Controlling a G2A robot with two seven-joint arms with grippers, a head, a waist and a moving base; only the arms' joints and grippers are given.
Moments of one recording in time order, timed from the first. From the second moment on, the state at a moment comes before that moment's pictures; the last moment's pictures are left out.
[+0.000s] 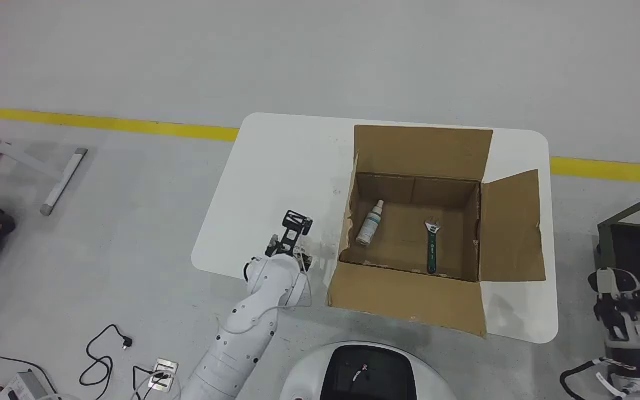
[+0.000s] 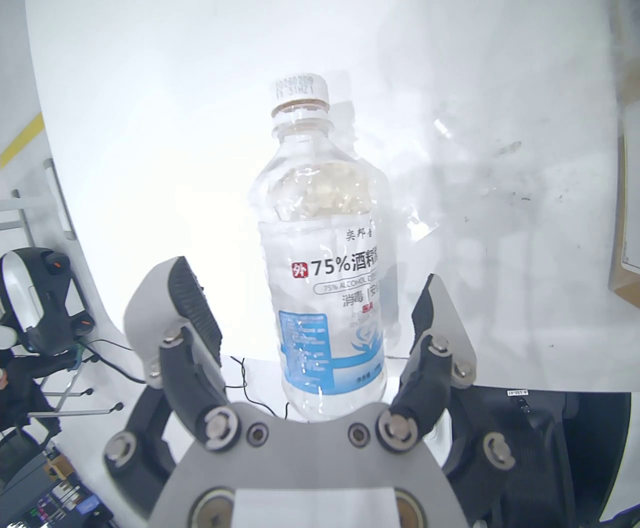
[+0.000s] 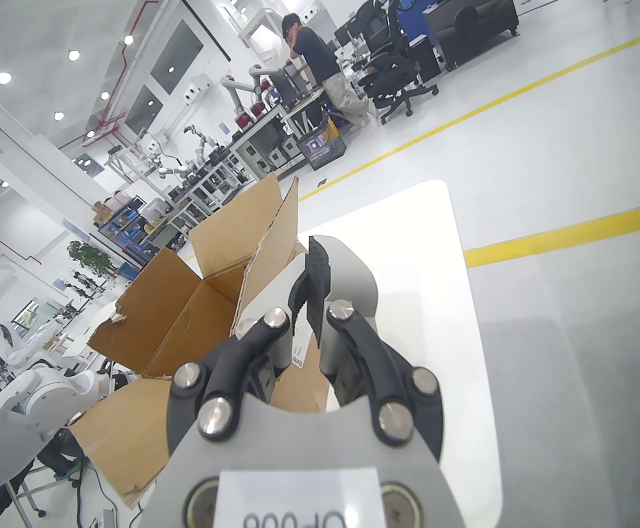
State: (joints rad) left arm 1.33 -1.36 -1.37 -1.64 1.69 0.12 -0.99; right arm -1.70 -1.18 1.76 -1.84 -0.59 -0.45 -0.02
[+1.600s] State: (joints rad) left arm 1.12 -1.36 -1.16 -2.25 1.22 0.01 -1.19; right arm -1.75 -1.19 1.79 -1.86 -0.62 -0.43 -0.04
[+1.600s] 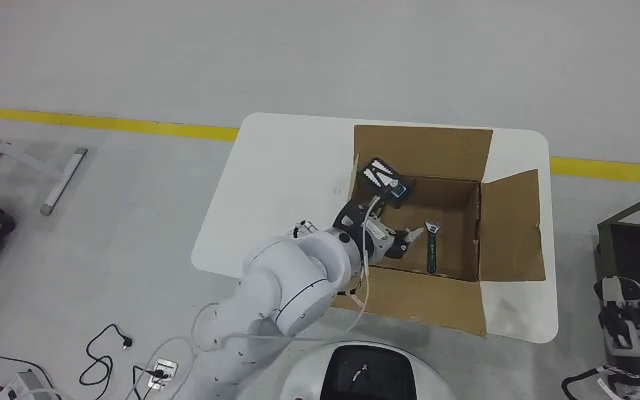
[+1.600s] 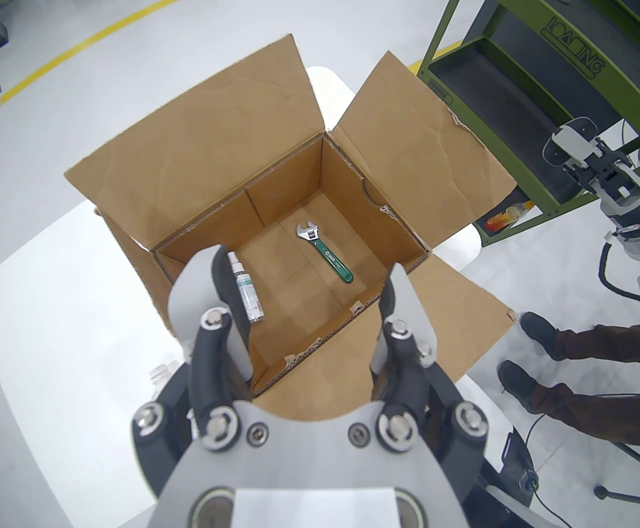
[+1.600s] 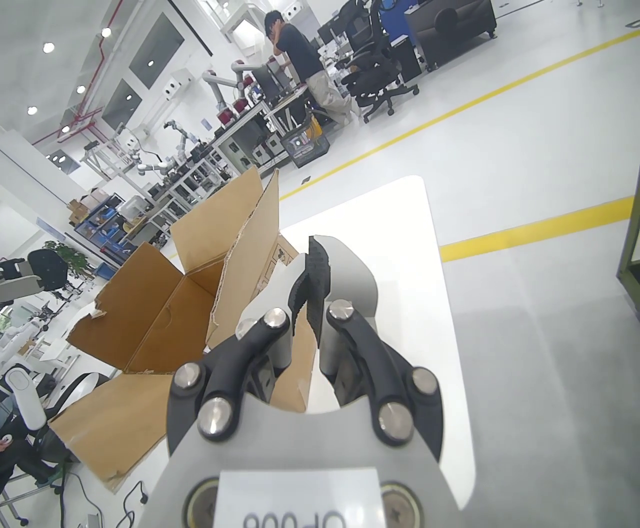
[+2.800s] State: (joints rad) left arm 0.98 -1.36 -1.14 -1.95 1.36 -0.03 -1.19; right arm -1.75 -1.19 1.79 -1.86 -0.62 -0.43 -0.04
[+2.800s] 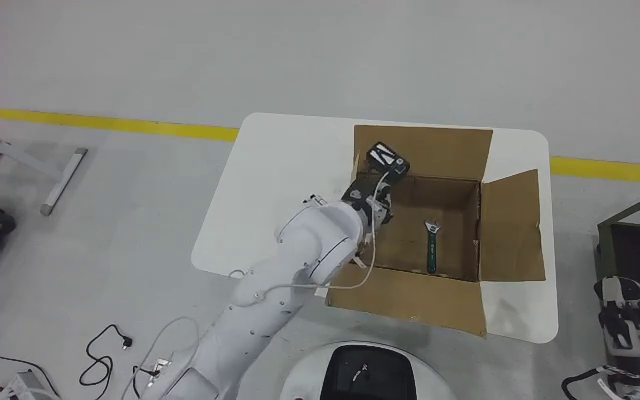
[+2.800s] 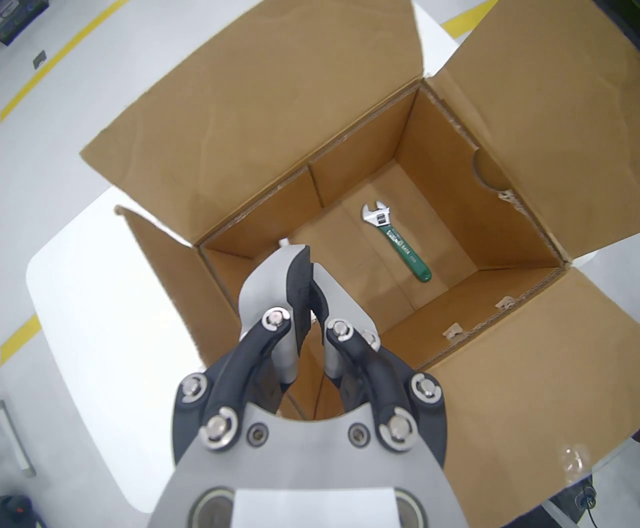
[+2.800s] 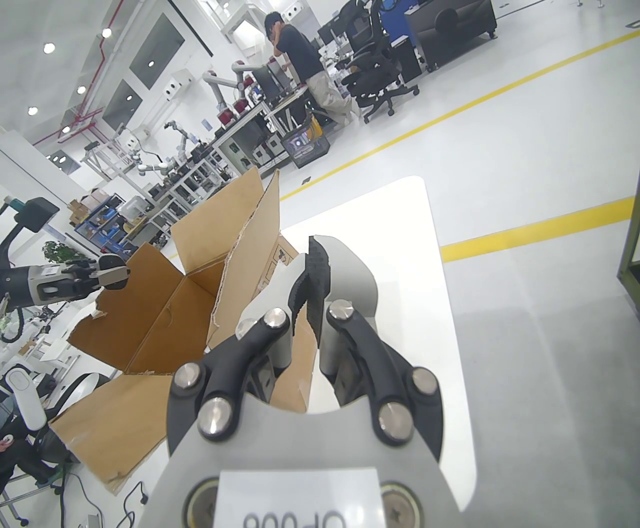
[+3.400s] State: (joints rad) left arm 1.04 -1.35 -1.18 -1.95 1.53 -0.01 -1.22; right arm -1.75 -1.19 1.79 -1.86 -0.62 -0.43 -0.04
